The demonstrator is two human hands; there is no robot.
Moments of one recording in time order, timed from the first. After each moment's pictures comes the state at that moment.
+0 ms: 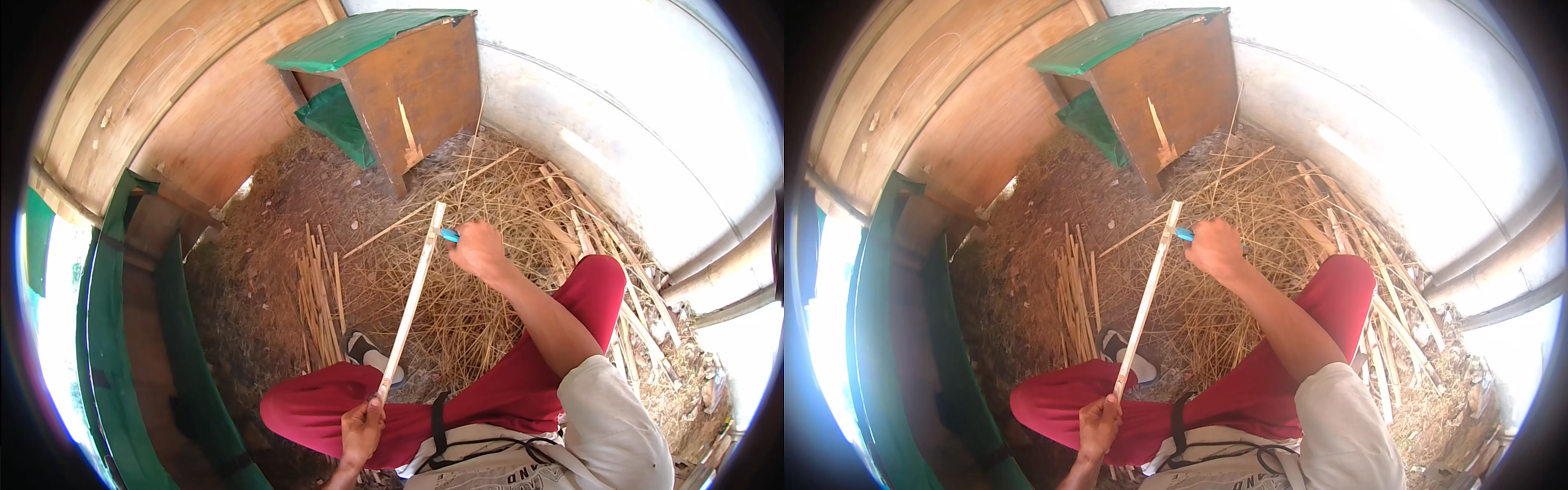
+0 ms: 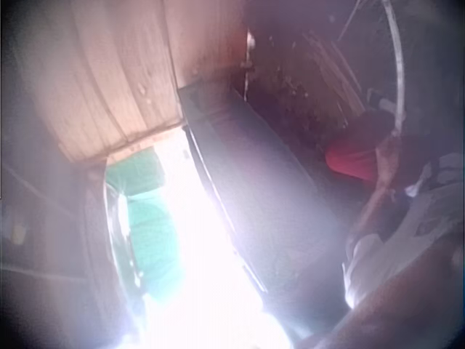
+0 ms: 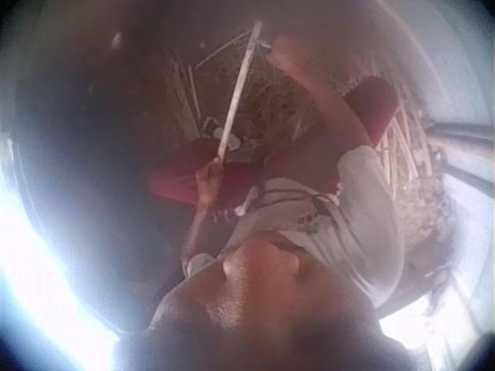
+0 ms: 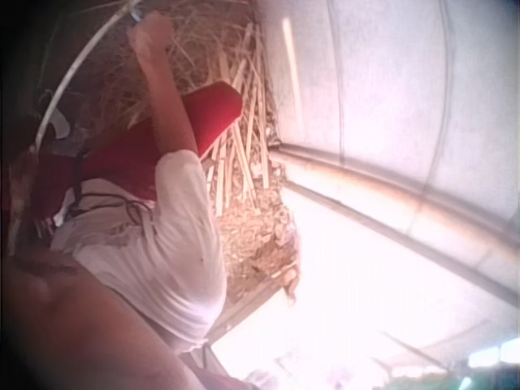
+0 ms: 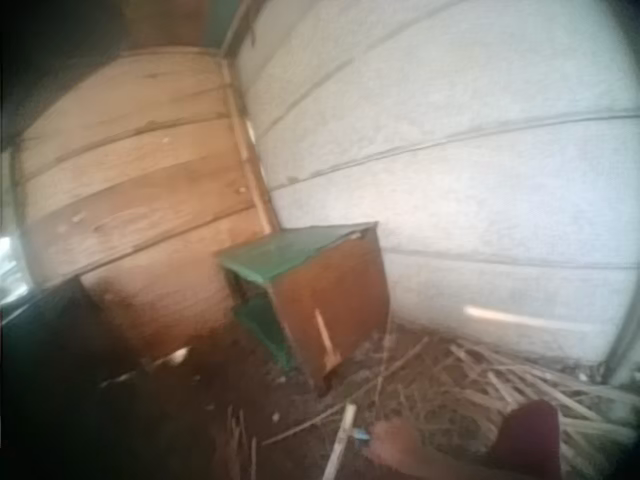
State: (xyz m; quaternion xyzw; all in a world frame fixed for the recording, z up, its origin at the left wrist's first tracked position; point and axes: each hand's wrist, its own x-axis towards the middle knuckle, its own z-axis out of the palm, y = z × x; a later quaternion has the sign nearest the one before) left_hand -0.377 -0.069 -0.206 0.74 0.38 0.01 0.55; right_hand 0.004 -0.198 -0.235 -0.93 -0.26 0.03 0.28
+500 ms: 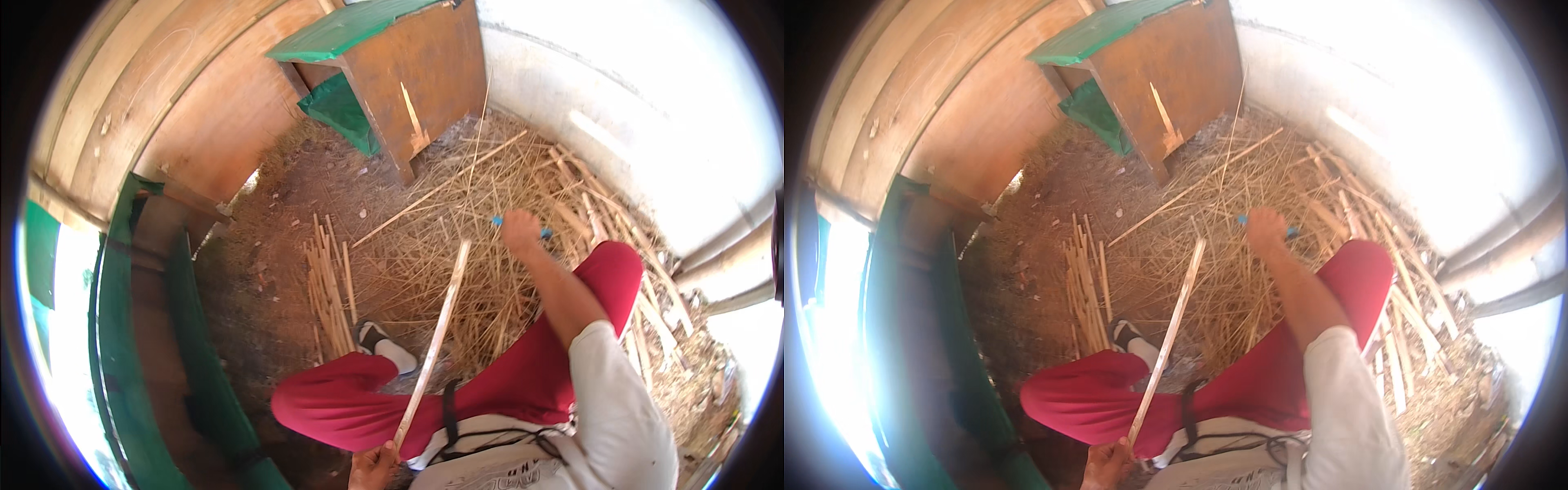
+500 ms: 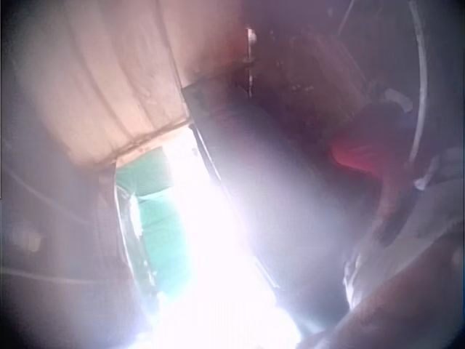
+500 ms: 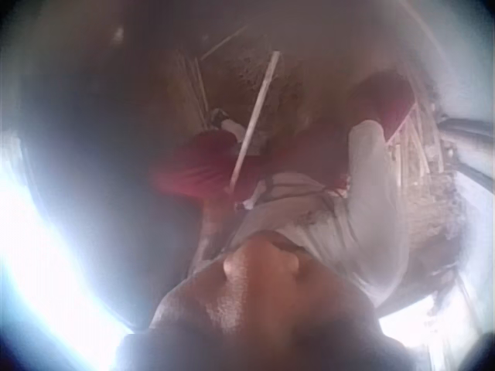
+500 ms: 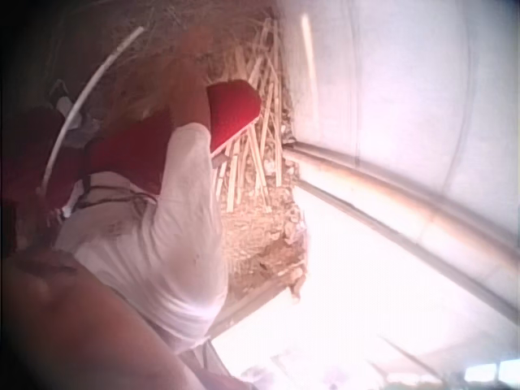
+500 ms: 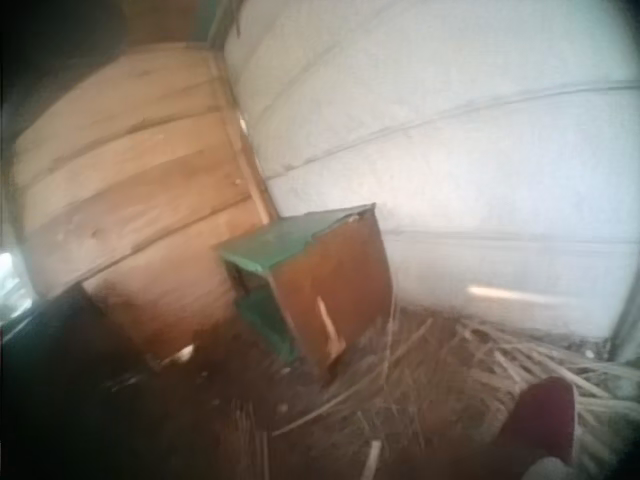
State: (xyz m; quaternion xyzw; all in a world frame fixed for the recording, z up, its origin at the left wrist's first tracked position) left_hand -0.426 -0.087 -0.159 0.62 0.52 -0.14 0.57; right_hand 0.057 -0.239 -0.332 -0.98 -0.17 0.08 0.08
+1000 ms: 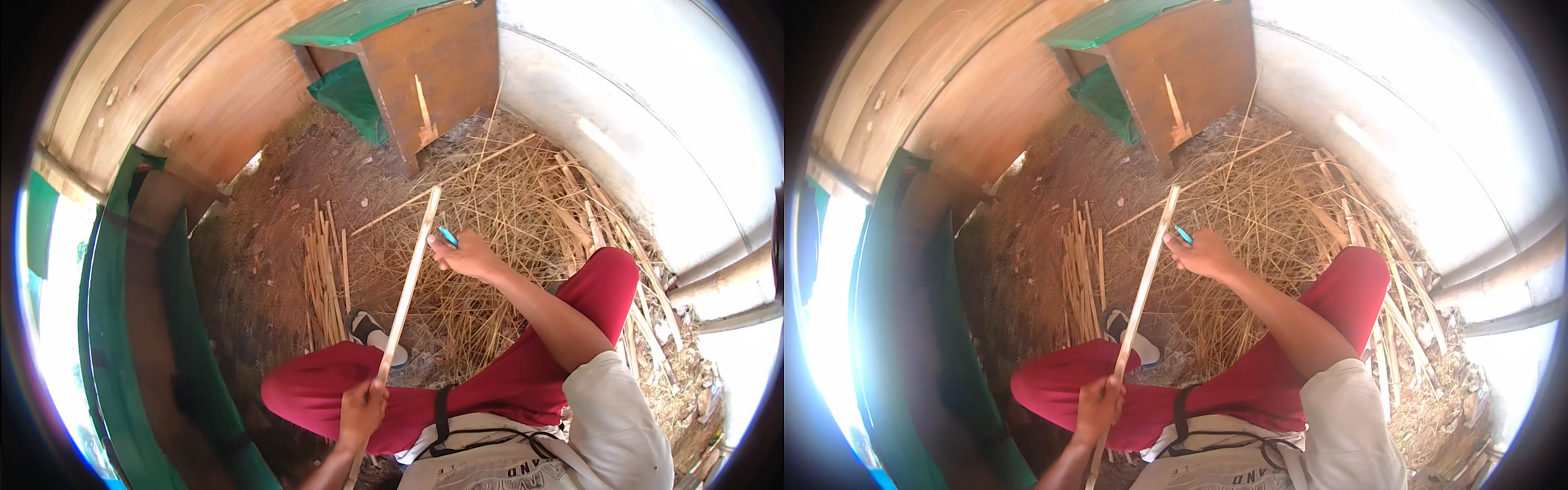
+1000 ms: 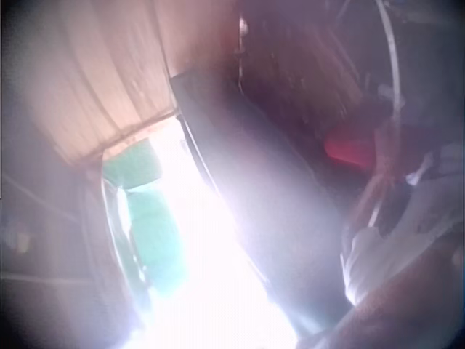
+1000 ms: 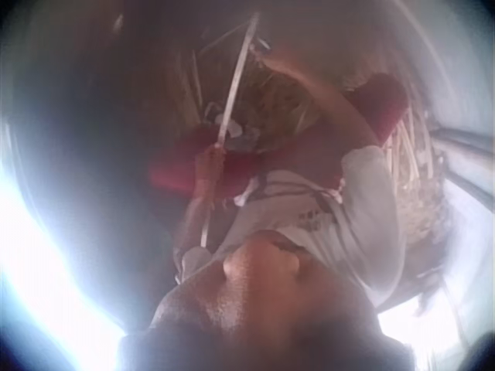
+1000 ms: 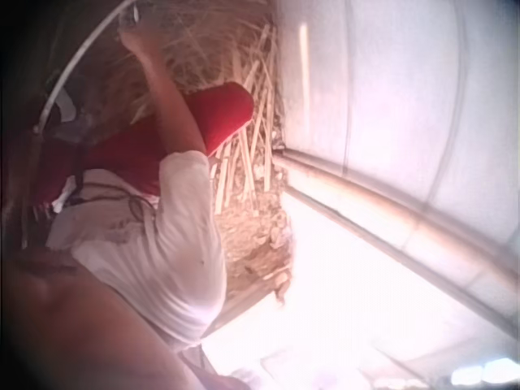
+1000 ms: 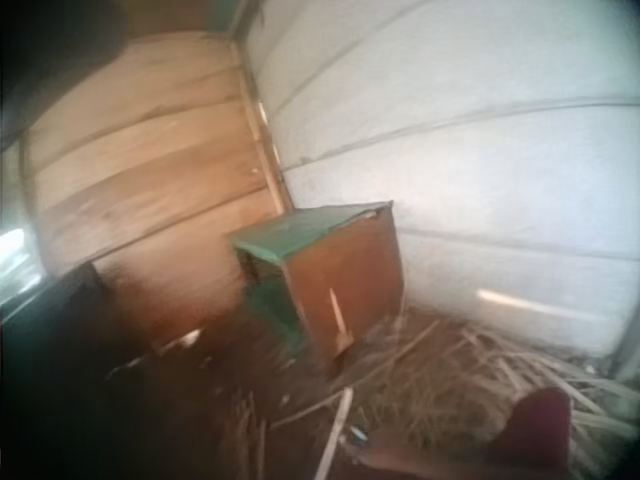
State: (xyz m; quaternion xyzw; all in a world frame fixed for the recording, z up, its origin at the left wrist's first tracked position) left_hand -0.365 -0.065 -0.189 0.73 0.41 -0.05 0.55; right_hand -0.028 -0.172 -0.251 -0.79 -0.19 0.36 0.45
